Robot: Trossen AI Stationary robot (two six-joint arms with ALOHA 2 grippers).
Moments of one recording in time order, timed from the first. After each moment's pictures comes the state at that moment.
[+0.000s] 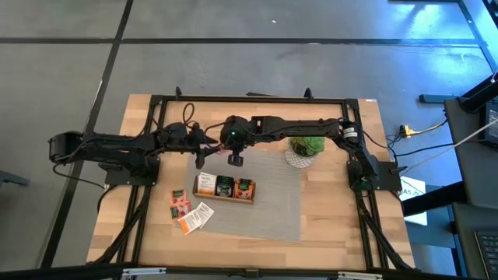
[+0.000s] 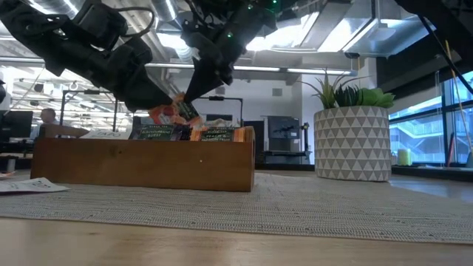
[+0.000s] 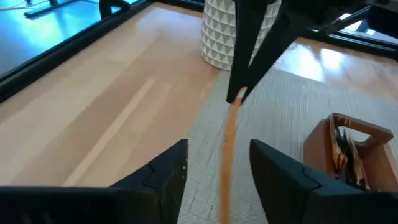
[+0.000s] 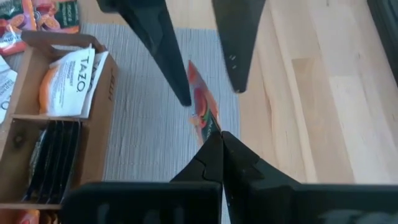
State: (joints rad) left arm 0.32 0.99 0.28 0.31 0.11 -0.12; right arm -0.10 2.14 1.90 -0.63 0.04 -0.07
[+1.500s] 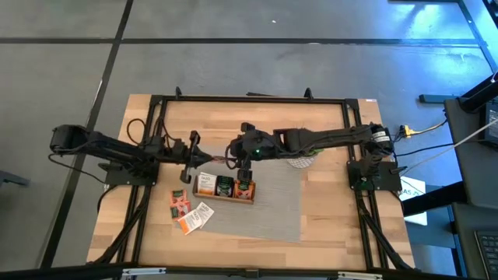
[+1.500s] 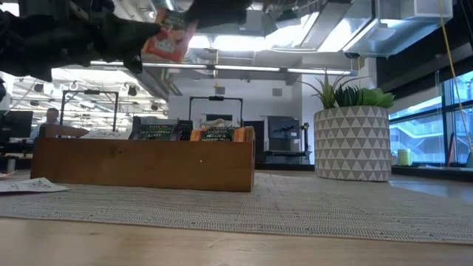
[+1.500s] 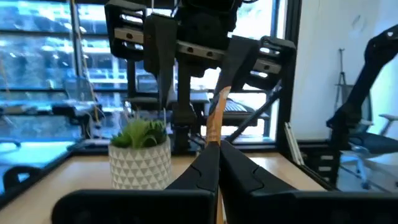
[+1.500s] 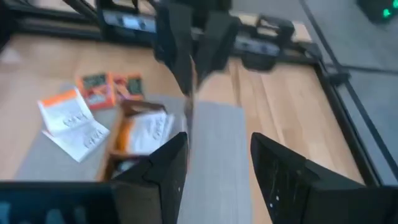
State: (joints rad) left arm 0.08 1.01 0.07 1.15 0.16 -0.06; right arm 0.09 1.87 1.72 -0.47 0.20 -0.07
